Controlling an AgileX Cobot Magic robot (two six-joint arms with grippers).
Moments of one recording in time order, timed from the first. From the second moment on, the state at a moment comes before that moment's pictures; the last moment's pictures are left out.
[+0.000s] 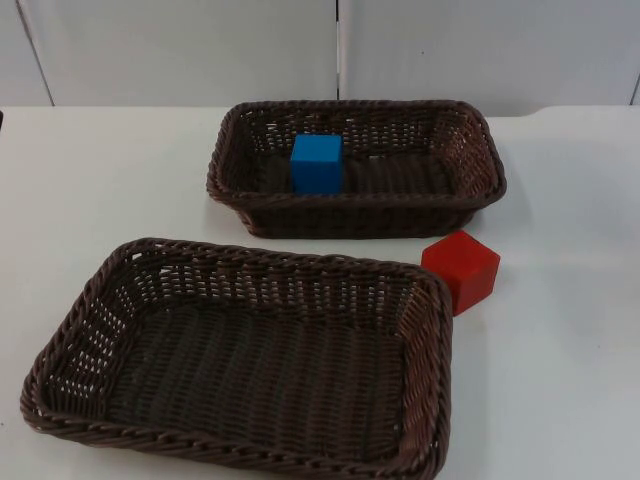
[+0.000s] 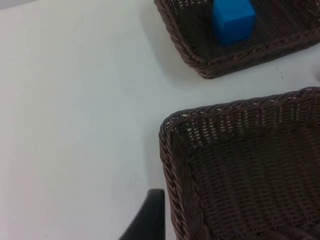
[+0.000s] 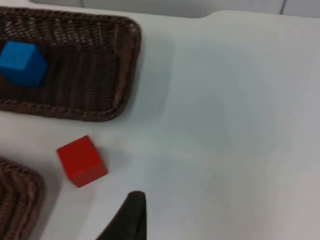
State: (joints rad) right arm 0.16 1.00 -0.95 0.05 0.74 -0.06; left arm -0.35 0.78 -0.68 0.03 0.70 -0.04
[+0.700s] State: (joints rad) right arm 0.45 1.00 -0.95 0.06 0.82 -0.11; left arm -0.35 0.78 -0.68 0.03 0.70 -0.04
